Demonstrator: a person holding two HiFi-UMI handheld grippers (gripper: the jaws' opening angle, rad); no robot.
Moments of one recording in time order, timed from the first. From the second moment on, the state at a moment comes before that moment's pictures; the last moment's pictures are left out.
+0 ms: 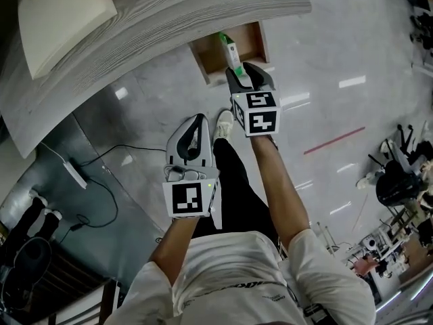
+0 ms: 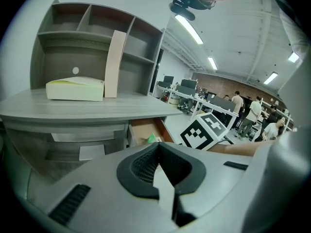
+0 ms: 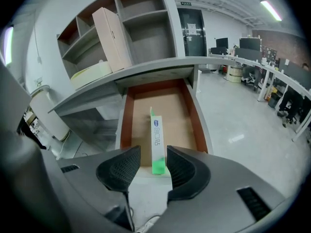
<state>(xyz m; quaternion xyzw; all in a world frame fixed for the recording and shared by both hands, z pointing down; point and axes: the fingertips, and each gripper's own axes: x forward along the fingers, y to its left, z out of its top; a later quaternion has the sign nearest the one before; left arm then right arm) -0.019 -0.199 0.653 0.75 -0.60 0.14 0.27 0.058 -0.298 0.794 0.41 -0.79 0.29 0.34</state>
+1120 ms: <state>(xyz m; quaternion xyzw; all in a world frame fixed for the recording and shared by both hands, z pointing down) -0.029 -0.182 0.659 0.74 -0.61 0.14 0.25 0.060 -0.307 0.804 0.42 -0.77 0.28 0.39</state>
